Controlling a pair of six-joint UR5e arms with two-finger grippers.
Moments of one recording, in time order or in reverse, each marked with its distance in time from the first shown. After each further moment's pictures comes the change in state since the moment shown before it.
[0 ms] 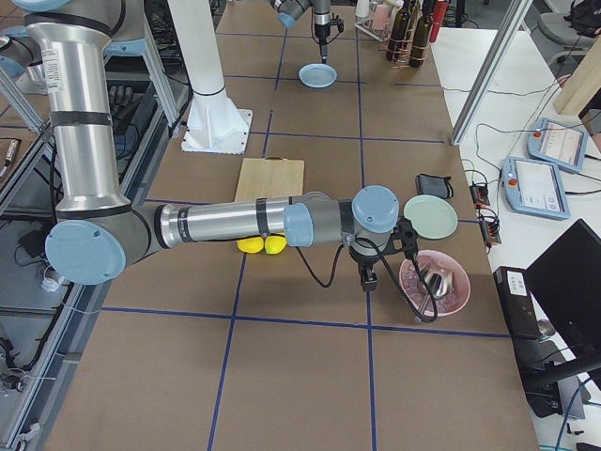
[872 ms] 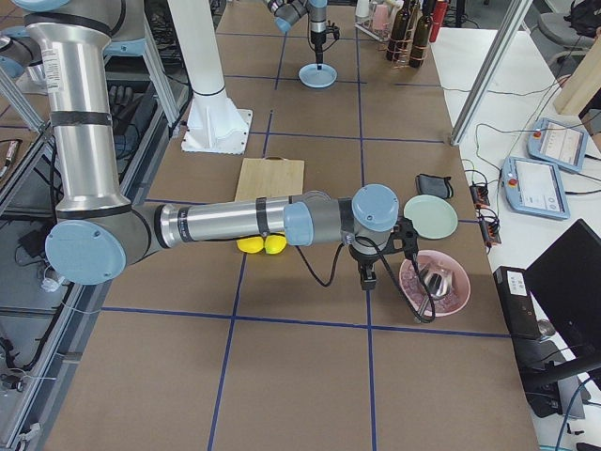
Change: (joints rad) left arm 0.050 0.001 0.018 -0.005 0.024 -0.026; right arm 0.001 -0.001 0.005 0.000 0.003 0.039
